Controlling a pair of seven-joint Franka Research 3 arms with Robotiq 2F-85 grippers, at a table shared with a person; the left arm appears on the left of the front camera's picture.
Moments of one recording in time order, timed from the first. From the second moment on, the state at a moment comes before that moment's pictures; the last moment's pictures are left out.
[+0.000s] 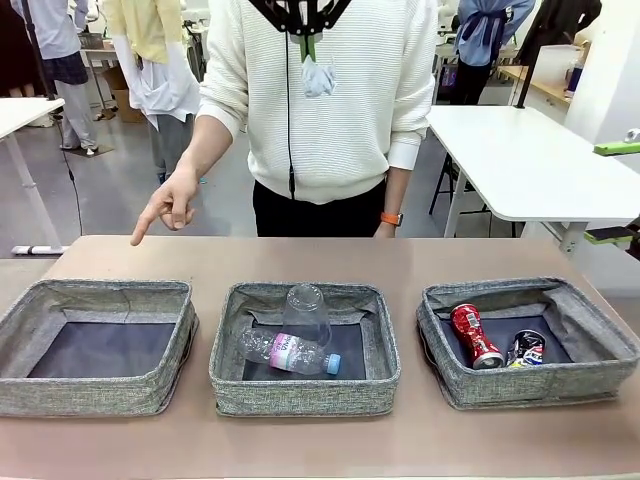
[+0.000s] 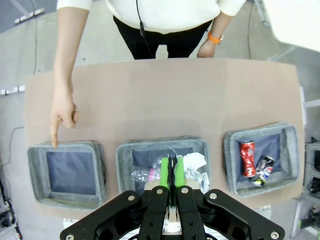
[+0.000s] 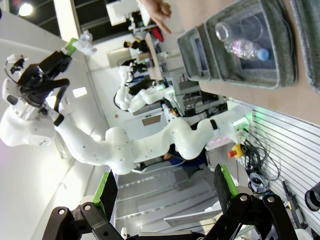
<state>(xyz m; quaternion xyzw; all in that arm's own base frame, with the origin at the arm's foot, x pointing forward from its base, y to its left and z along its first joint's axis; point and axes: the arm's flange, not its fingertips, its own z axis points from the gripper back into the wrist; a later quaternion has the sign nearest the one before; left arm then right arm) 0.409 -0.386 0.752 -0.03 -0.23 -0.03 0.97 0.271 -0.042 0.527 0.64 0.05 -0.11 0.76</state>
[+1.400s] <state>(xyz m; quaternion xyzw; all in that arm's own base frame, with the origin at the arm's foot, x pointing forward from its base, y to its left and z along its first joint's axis) 0.350 -0.051 0.465 -0.02 -0.13 0.13 0.98 0.271 -0.042 0.527 0.64 0.05 -0.11 0.76</state>
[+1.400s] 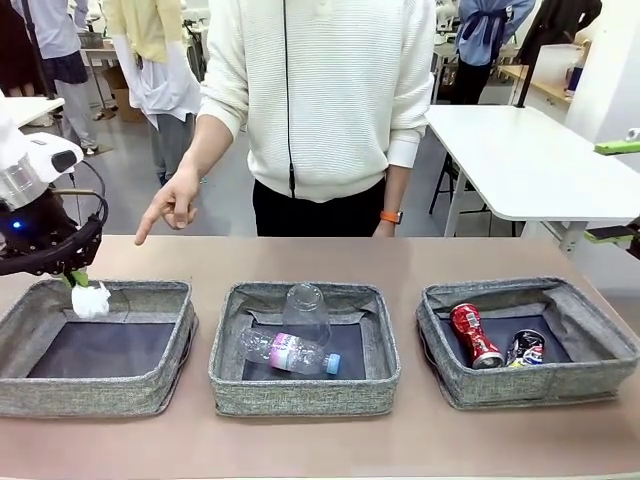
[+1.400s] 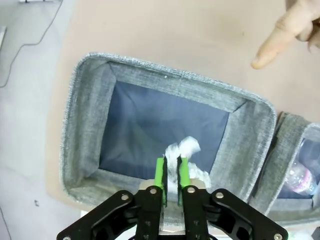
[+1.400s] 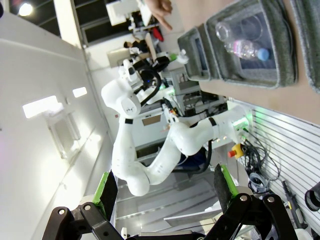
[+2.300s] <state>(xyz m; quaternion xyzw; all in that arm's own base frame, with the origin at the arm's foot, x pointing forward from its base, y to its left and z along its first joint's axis) 0.336 -0.055 0.558 -0.31 -0.16 0.10 0.93 0.271 -0.042 0.528 0.64 0.05 -0.11 0.76</state>
